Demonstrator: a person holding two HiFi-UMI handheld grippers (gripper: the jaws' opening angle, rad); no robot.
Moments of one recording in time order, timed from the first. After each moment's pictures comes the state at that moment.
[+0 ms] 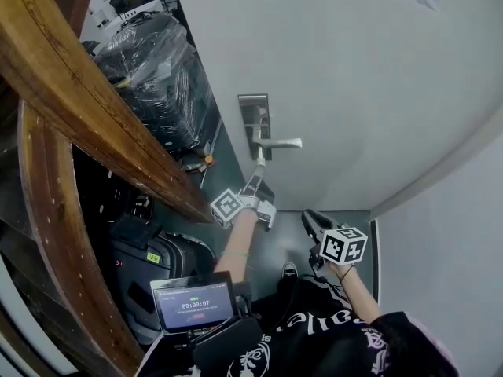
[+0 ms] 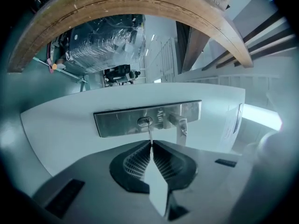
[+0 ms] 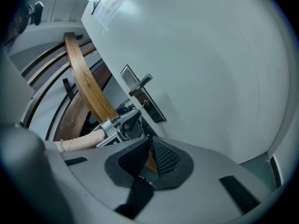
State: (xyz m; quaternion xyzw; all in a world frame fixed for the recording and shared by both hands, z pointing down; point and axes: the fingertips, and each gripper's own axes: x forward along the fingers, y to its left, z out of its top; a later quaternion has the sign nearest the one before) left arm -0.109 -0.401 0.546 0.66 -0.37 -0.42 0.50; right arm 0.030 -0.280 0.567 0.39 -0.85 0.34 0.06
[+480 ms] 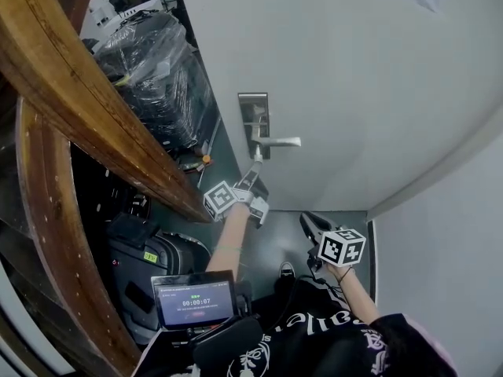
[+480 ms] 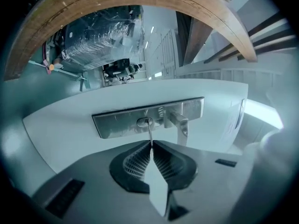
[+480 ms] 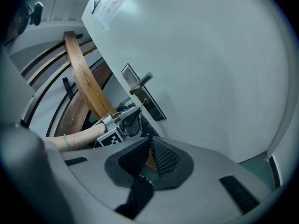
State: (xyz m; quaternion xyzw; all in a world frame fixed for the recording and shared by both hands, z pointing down) left arm -0.114 -0.408 0.546 0.69 -0.36 -0.37 0.51; right arm 0.029 -0.274 0.572 0.38 -0.85 0.35 0.07
